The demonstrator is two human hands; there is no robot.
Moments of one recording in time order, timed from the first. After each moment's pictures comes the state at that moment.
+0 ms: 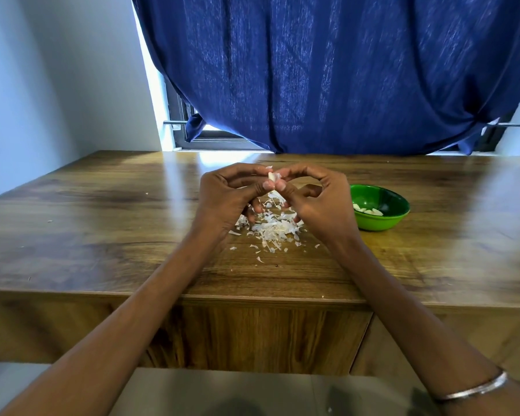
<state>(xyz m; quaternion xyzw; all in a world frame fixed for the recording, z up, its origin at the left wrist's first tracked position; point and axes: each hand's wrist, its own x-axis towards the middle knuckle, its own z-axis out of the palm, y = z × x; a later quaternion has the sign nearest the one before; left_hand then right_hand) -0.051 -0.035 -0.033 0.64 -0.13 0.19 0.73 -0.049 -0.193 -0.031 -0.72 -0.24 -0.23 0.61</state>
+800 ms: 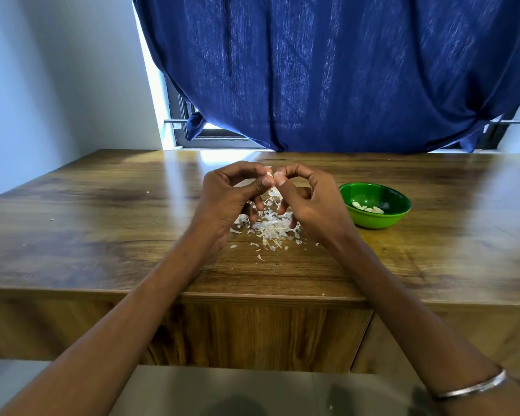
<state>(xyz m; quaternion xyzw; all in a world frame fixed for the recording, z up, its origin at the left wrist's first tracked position) -0.054 -0.034 -0.030 0.65 -0.13 0.16 0.73 -0.045 -0.192 -0.034 -0.76 -0.26 -0.17 0.57</state>
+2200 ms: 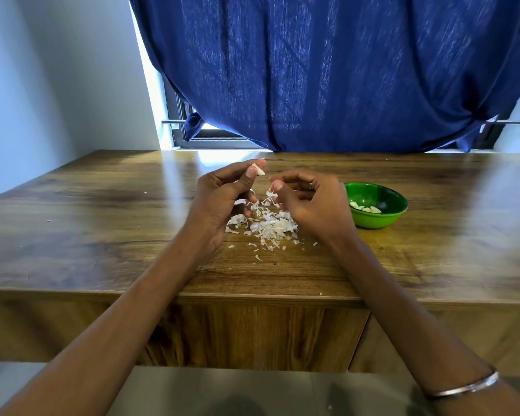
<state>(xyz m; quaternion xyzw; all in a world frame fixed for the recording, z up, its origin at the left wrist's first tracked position) -0.050 -0.028 -0.033 0.63 -0.10 0.13 0.75 -0.039 -0.197 -0.039 -0.79 -0.23 -0.24 0.51</state>
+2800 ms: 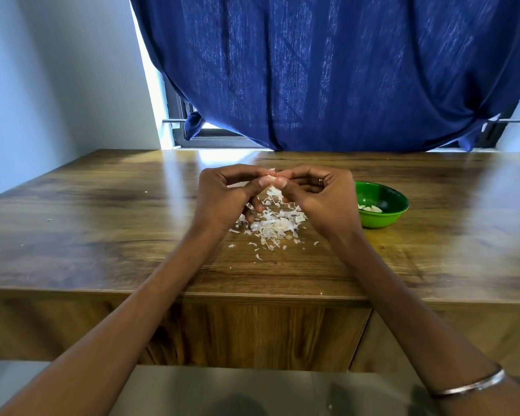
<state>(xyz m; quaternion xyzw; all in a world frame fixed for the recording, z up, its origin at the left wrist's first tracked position) -0.051 -0.035 -0.035 0.69 -0.13 0.23 0.67 -0.038 -0.200 -0.037 -0.73 -0.23 -0.24 0.60</state>
